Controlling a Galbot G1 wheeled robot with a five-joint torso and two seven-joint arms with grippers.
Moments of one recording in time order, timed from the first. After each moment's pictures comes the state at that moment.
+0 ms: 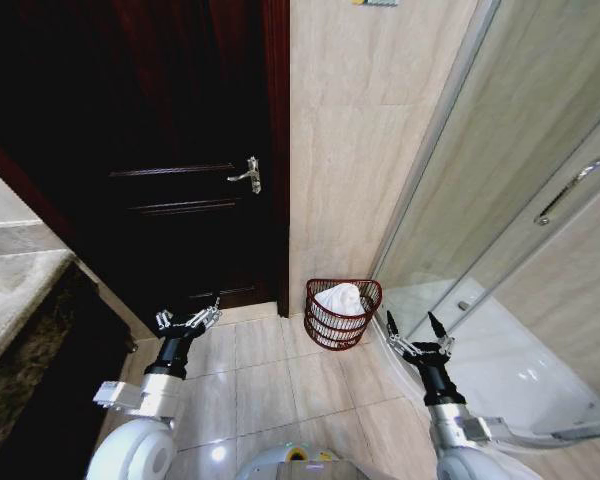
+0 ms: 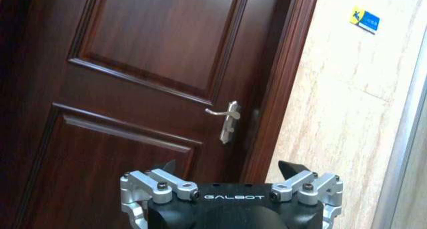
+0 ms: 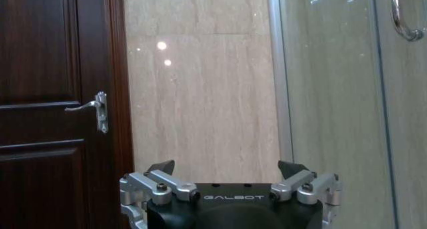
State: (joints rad) left arm 1.72 -1.38 -0.65 -2.40 -0.51 0.00 0.05; right arm -1.88 1.55 0.73 2.29 0.27 0.25 -0.16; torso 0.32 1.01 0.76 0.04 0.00
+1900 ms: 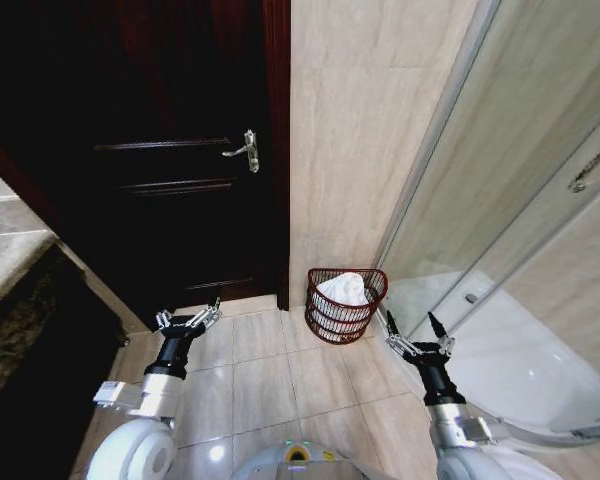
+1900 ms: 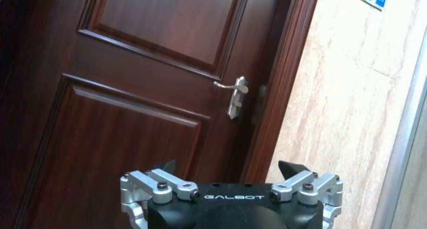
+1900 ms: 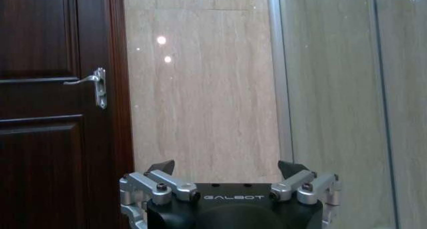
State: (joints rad) left arm 1.72 -1.38 -0.65 -2.40 -0.51 0.00 0.05; right arm -1.88 1.55 0.73 2.29 0.27 0.25 -0.16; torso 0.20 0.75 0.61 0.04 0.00
